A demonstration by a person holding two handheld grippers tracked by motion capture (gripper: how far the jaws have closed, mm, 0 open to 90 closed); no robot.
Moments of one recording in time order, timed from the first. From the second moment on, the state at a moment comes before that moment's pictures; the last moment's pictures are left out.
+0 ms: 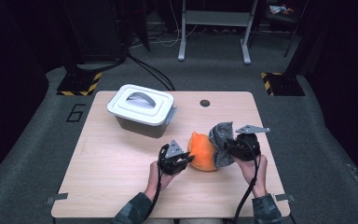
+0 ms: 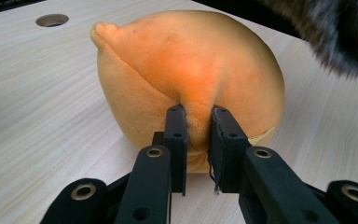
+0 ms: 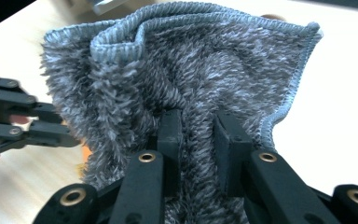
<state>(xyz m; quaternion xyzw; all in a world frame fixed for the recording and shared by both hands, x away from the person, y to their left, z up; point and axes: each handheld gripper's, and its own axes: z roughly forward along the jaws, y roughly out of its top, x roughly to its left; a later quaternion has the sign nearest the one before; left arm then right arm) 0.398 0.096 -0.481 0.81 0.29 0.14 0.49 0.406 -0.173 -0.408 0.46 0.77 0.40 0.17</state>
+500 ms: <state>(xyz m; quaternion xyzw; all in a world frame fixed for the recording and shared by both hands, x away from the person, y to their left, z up) 0.402 0.102 -0.484 0.81 0.30 0.14 0.49 0.425 -0.148 -0.434 0.45 0.80 0.36 0.16</state>
